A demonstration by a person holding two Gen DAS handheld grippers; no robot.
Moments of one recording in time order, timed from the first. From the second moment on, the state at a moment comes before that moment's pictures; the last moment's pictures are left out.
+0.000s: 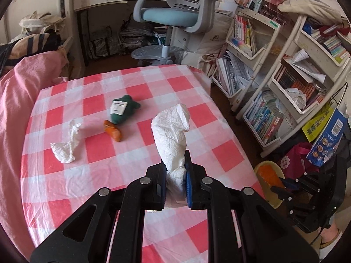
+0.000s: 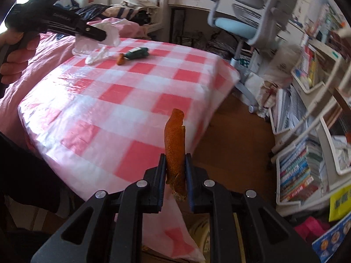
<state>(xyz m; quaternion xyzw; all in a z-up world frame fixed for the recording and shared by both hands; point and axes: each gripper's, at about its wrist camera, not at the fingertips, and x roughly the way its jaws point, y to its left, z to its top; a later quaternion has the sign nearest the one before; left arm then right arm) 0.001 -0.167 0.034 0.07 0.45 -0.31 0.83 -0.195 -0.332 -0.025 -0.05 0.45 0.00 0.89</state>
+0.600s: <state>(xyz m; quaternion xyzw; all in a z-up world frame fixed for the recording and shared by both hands) -0.148 -0.454 -0.063 0.20 0.48 -0.48 0.71 -0.295 -0.478 -0.143 0.09 0.51 -0.14 0.84</state>
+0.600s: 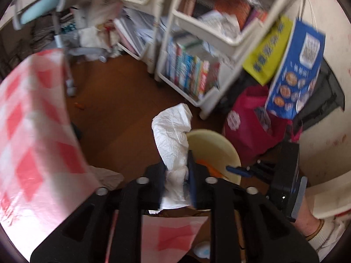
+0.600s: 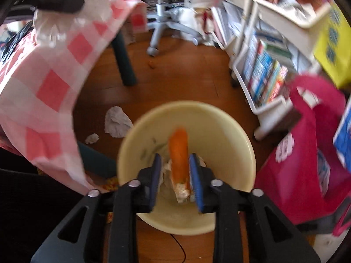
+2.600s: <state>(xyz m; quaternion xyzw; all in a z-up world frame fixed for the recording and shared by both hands) 0.110 -0.068 -0.028 0.04 0.51 -0.23 0.83 0.083 -0.233 -0.051 0.01 0.42 0.13 0.90</state>
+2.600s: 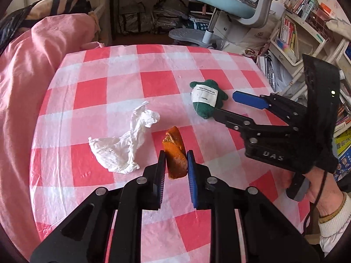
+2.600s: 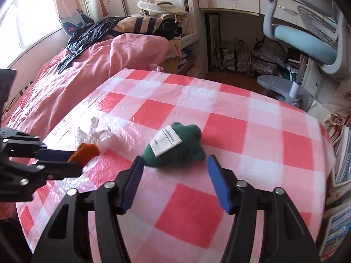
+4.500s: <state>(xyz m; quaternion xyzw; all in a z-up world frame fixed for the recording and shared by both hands) -0.032 -0.150 0.031 0.14 0.39 -0.30 0.86 -0.154 -0.306 -0.013 0.02 0.39 0.02 0.92</state>
